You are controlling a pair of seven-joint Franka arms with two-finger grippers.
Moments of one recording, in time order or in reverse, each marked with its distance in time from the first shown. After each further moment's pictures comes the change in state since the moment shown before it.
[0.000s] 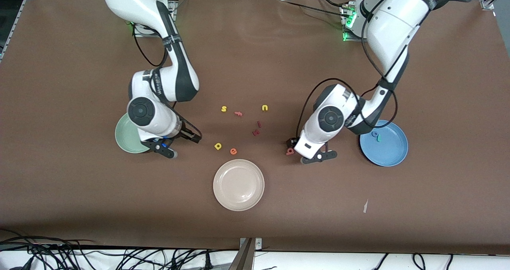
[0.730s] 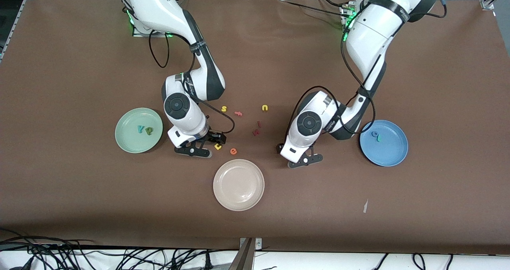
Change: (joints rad) left arm -0.140 0.106 0.116 0.127 0.000 -0.001 -0.053; right arm 0.027 0.075 0.062 0.019 0.006 0.218 -0.356
